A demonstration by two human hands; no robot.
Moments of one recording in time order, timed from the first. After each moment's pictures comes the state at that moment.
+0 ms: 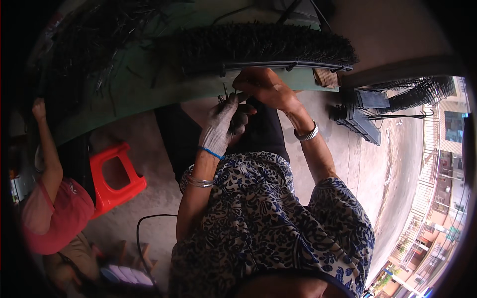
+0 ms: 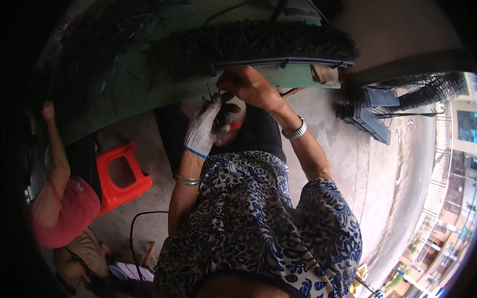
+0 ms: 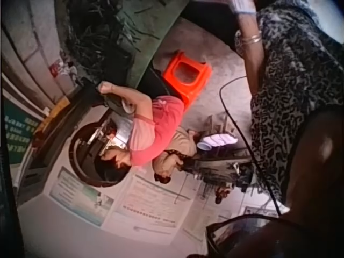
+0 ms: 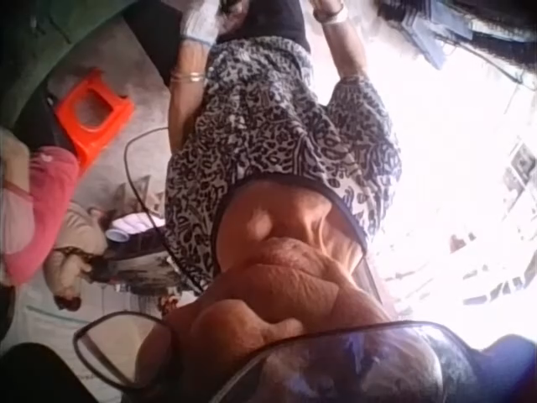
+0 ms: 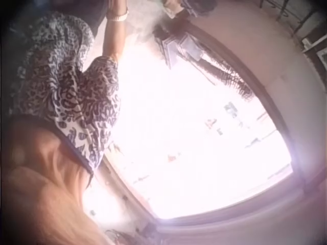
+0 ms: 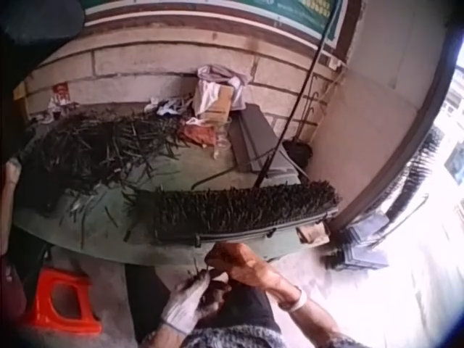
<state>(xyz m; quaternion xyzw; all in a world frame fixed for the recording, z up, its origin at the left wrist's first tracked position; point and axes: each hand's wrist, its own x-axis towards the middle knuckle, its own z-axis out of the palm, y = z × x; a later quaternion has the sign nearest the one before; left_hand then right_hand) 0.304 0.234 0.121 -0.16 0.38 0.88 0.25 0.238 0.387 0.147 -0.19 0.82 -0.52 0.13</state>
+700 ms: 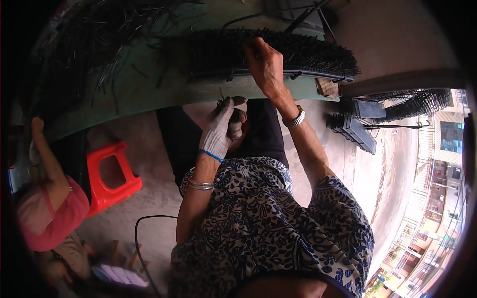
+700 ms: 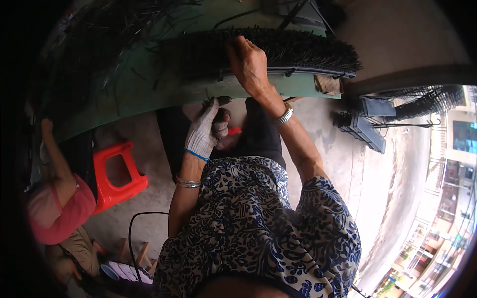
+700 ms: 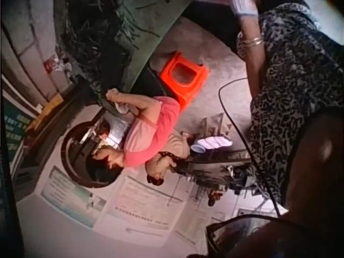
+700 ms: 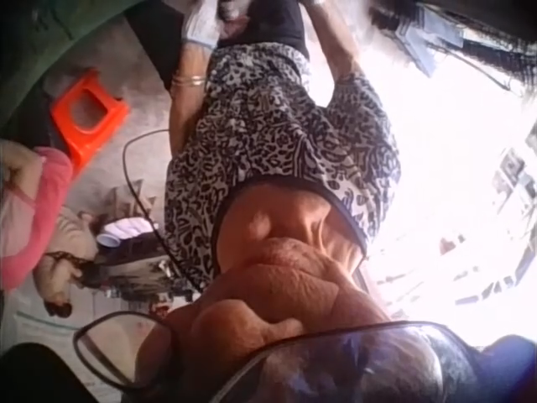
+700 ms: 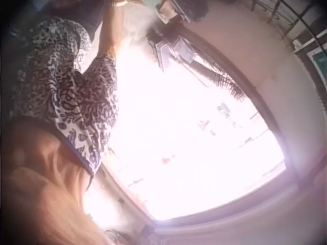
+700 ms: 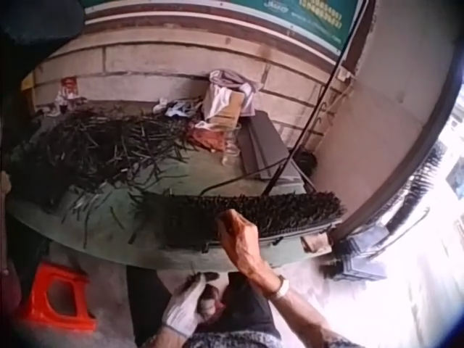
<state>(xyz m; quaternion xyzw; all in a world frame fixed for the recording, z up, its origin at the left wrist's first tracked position) 0.299 0.215 0.090 -0.19 0.32 0.90 0.24 0.176 0.354 0.125 -0.19 0.86 -0.38 -0.29</state>
